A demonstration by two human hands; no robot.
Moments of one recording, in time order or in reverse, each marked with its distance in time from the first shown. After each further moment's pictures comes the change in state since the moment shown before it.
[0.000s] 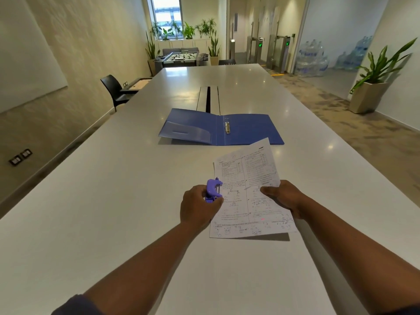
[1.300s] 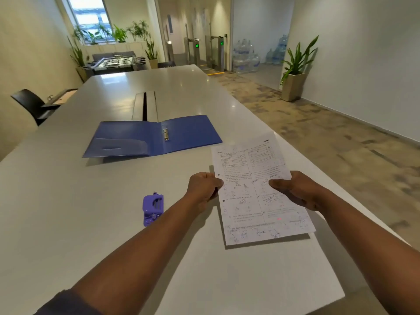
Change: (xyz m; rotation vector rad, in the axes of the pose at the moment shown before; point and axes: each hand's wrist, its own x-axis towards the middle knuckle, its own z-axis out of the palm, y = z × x) left_hand 0.029 0.156 0.107 -0.615 -0.558 -0.419; right_hand -0.075 0.048 -0.169 0.237 0.163 0.026
